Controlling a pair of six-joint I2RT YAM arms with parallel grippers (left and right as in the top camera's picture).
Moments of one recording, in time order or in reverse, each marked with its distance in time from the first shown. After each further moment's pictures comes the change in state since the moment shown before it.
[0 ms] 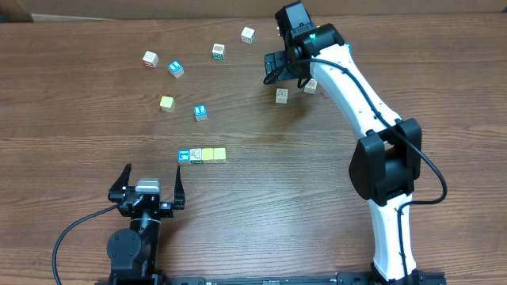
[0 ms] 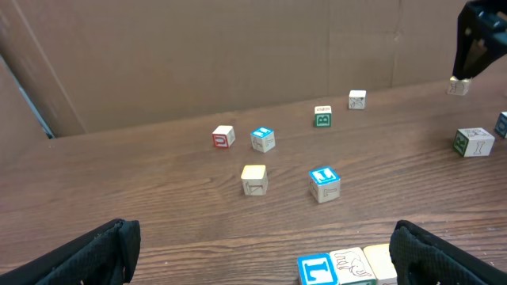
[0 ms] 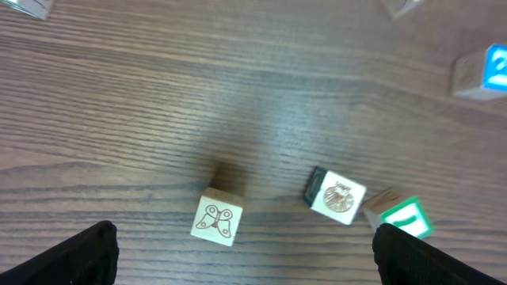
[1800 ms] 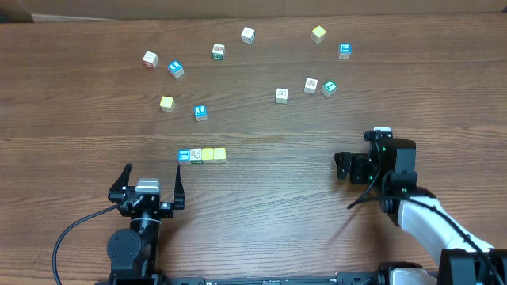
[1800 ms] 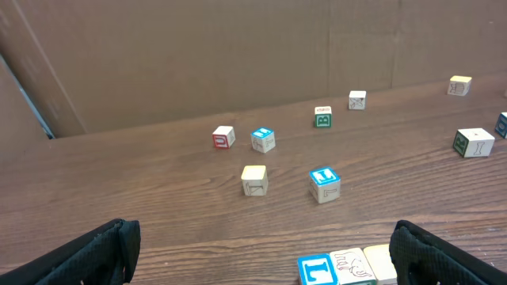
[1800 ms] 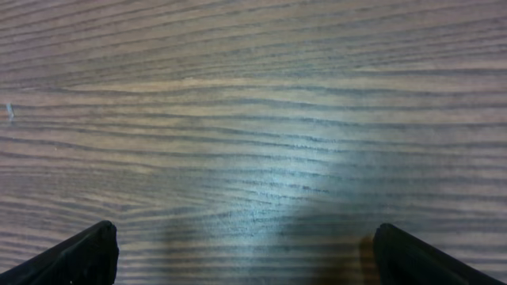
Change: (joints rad) left arm 0.000 -0.001 0.000 0.000 0.000 0.000; right arm -0.387 -0.942 -1.770 1.118 -0.277 -0.122
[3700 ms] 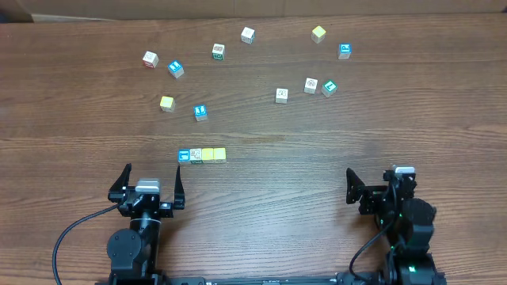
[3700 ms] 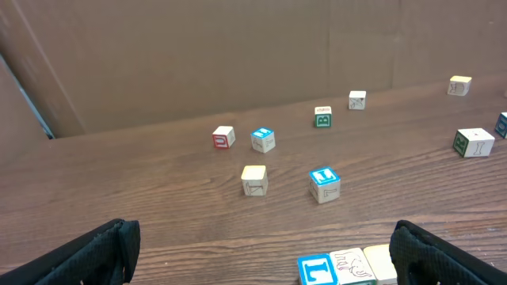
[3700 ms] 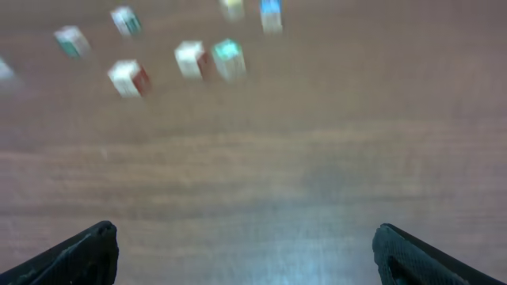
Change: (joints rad) left arm 0.000 0.000 0.000 0.000 0.000 0.000; right arm -0.031 -0.971 -0.376 -0.117 -0.004 0.023
